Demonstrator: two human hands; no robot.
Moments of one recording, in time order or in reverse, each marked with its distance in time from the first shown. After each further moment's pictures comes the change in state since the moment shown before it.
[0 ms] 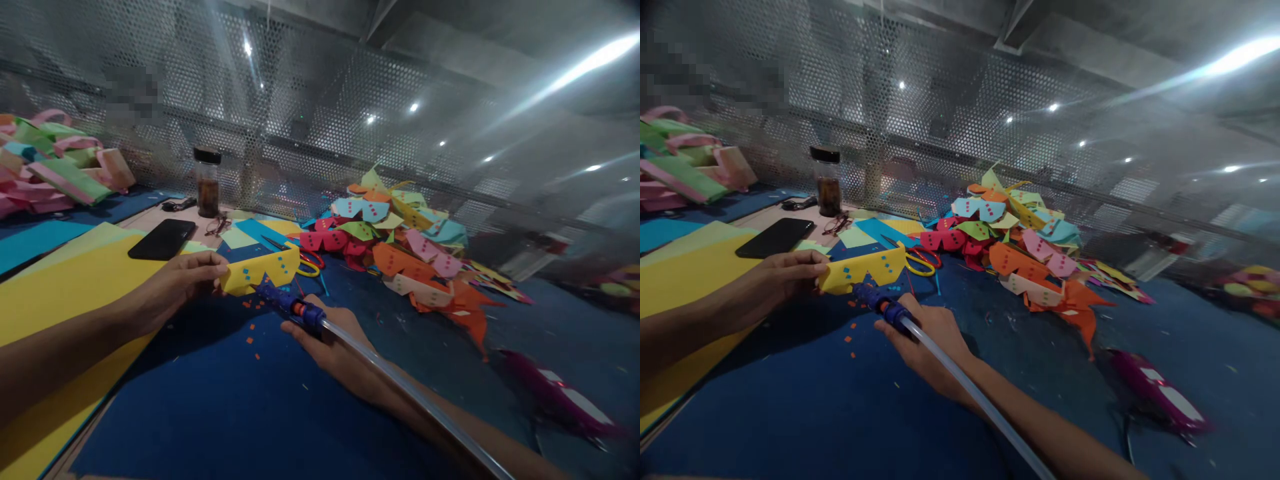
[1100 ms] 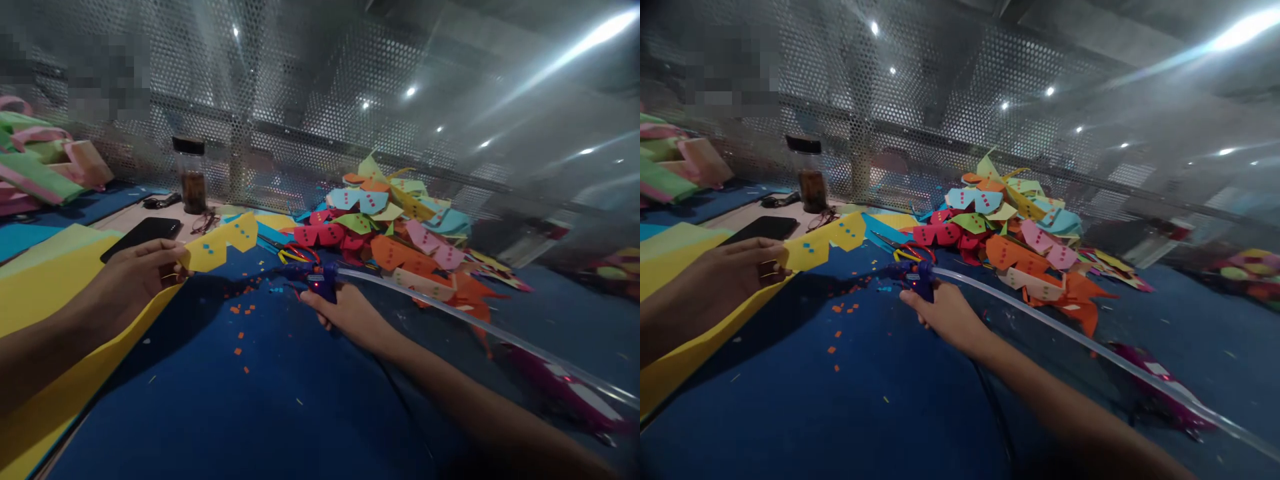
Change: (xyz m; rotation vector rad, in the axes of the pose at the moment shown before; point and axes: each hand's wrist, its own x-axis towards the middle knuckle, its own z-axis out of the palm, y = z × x) left_hand 0.009 0.007 -0.017 -0.146 0.292 0.067; right_hand 0.030 0.045 -0.013 0.299 -0.129 0.325
